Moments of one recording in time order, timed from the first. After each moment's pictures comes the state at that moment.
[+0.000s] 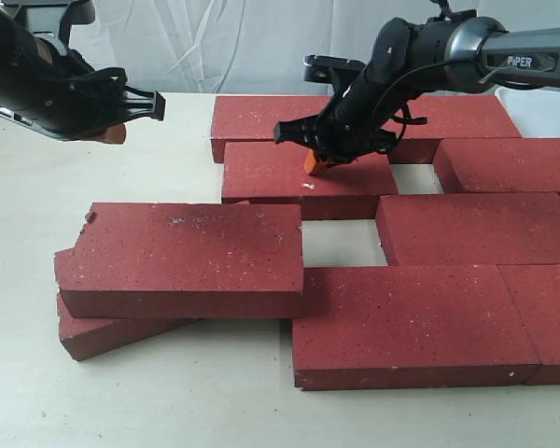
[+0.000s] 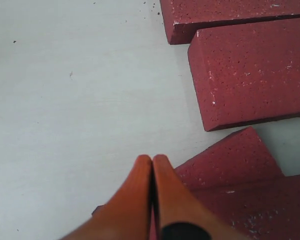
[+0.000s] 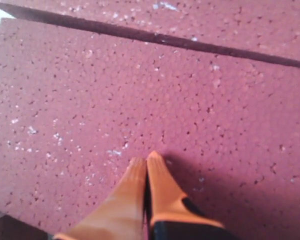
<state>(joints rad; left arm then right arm) -0.37 1.53 -1.11 0.01 0.61 -0.28 0.37 2.23 -1.67 0.36 0.69 -0.09</state>
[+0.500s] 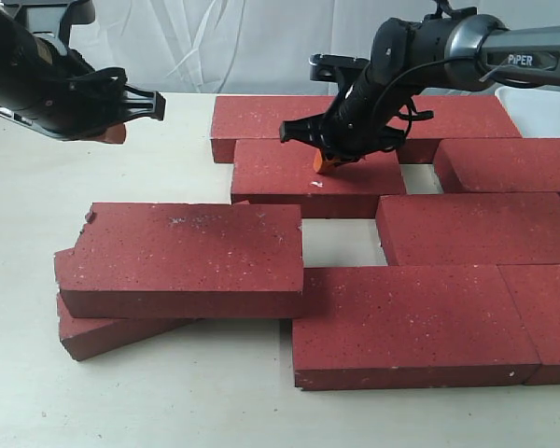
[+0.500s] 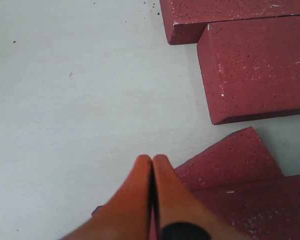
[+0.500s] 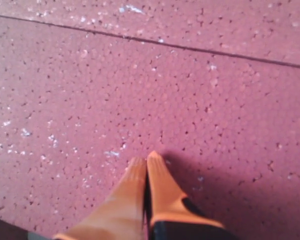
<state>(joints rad) -0.37 1.53 -1.11 0.01 0.61 -0.28 0.37 2.23 -1.67 0.25 0.69 0.02</state>
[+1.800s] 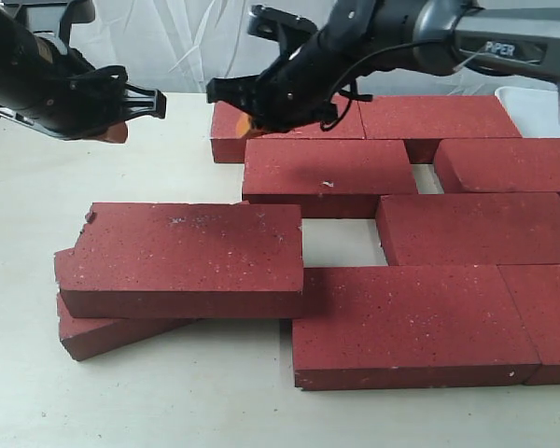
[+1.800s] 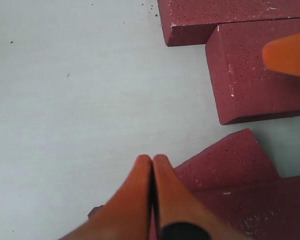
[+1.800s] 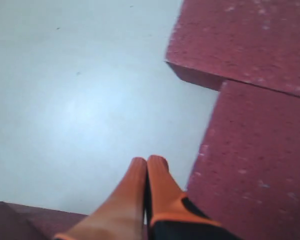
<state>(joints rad) -0.37 1.53 -1.11 0.00 0.61 -0.28 0.50 2.19 -1.76 0.55 0.64 -0.14</state>
